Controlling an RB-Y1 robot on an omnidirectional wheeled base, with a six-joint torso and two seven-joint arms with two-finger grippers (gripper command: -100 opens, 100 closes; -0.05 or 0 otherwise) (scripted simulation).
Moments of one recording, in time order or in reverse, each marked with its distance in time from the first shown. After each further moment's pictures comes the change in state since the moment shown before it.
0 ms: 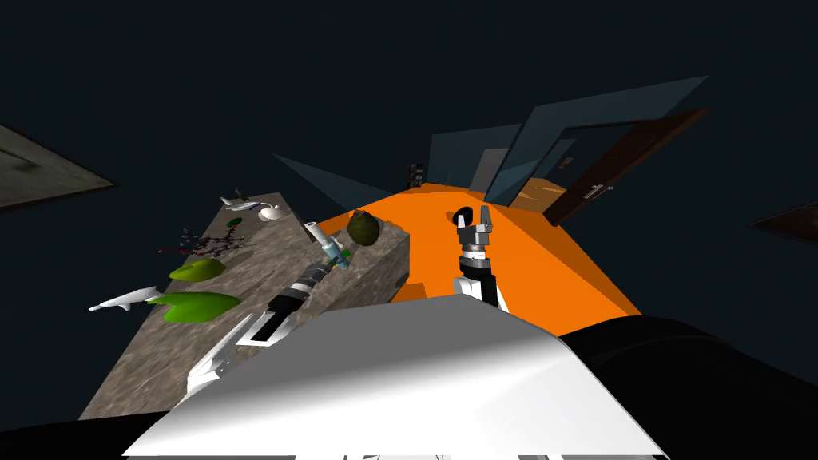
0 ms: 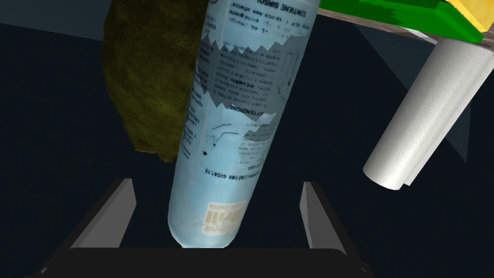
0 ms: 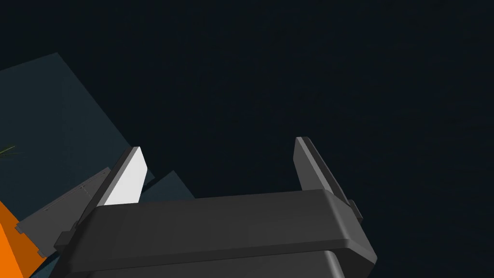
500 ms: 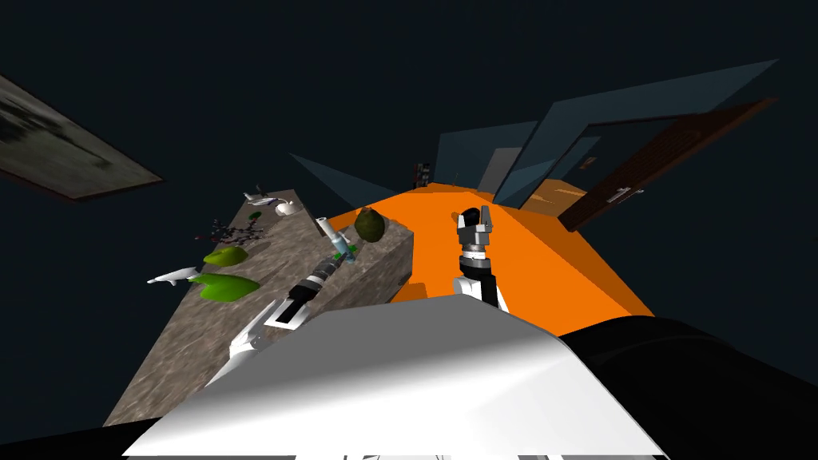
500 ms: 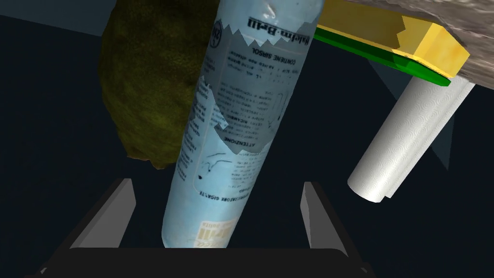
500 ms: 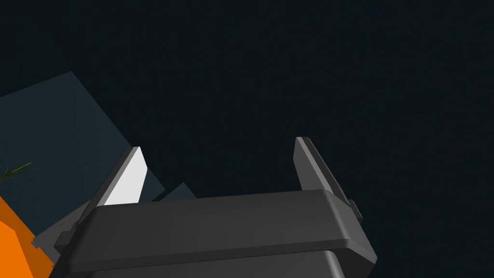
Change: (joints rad) left arm -0.146 -0.017 -0.088 0.133 -0.001 -0.014 -0.001; right arm 0.000 0.000 0.000 0.000 0.000 0.000 0.000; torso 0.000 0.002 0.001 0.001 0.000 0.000
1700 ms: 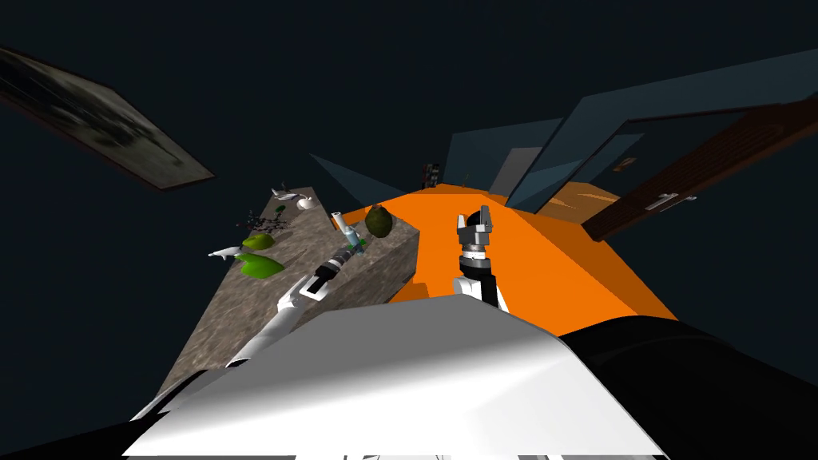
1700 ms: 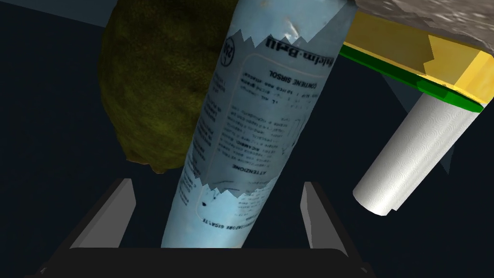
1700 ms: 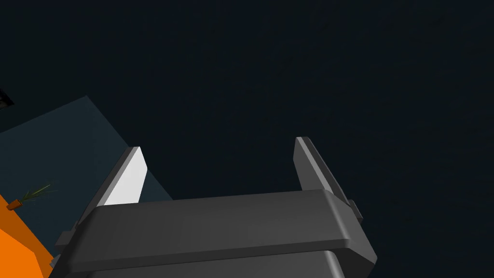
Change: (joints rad) left arm -0.320 -0.031 -0.143 0.278 0.000 -0.033 -0.004; right arm 0.000 0.000 0.000 0.000 0.000 0.000 0.000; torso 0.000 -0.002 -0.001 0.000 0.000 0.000
